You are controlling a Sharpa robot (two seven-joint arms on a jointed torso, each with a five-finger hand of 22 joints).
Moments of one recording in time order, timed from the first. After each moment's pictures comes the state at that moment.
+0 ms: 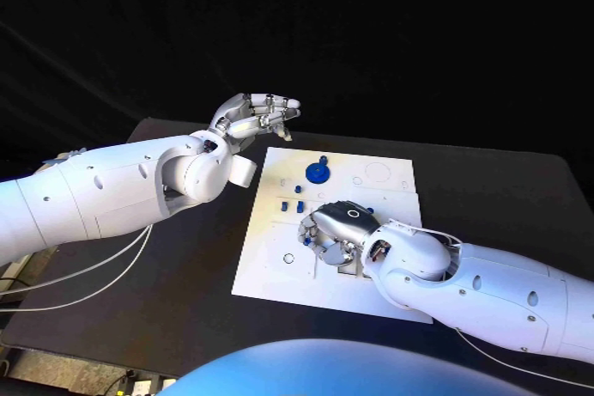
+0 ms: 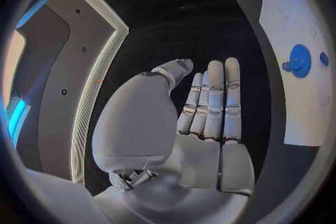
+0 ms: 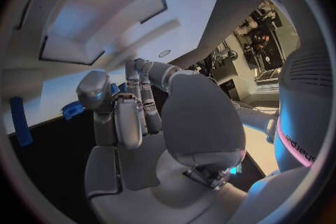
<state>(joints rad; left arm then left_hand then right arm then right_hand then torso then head) 1.16 -0.87 0.01 1.45 -0.09 -0.20 0.45 1.40 -0.19 0.45 0.07 0.36 0.86 0.21 0.29 0.18 0.85 0.15 0.48 0.14 1.02 0.07 1.08 0.37 0.17 0.86 0.16 0.92 0.50 1.04 -0.57 -0.15 1.59 -1.72 -0.36 -0.15 1.33 -0.13 0.70 -0.05 0.11 1.01 0.13 0.36 0.38 1.14 0.07 0.36 0.29 1.47 -0.02 1.42 1.29 0.13 1.32 0.08 1.03 1.18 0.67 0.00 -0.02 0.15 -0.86</state>
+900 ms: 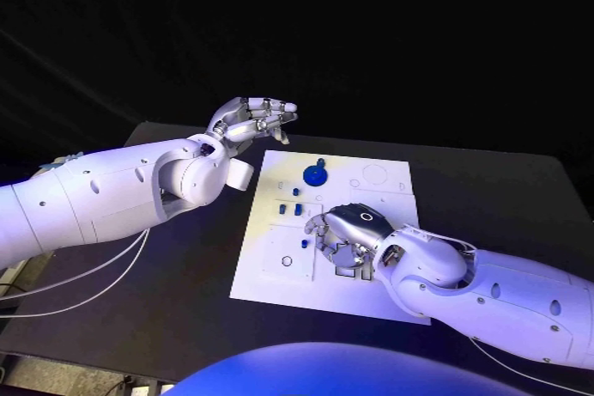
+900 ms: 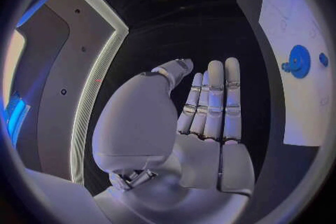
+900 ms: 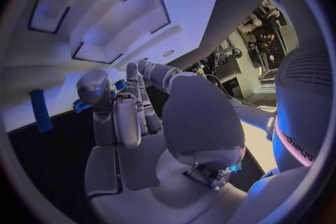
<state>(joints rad) 1.16 -0.87 0.01 1.45 -0.09 -0.20 0.44 1.40 -0.19 0.45 0.06 0.36 0.86 0.21 0.29 0.18 0.85 0.15 0.48 0.13 1.02 0.07 1.08 0.37 0.17 0.86 0.16 0.92 0.50 1.04 -0.65 -0.14 1.66 -1.72 -0.40 -0.18 1.28 -0.15 0.65 -0.06 0.11 0.83 0.16 0.24 0.35 1.07 0.08 0.30 0.28 1.46 0.00 1.42 1.29 0.13 1.30 0.10 1.00 1.17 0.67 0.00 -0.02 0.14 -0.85</state>
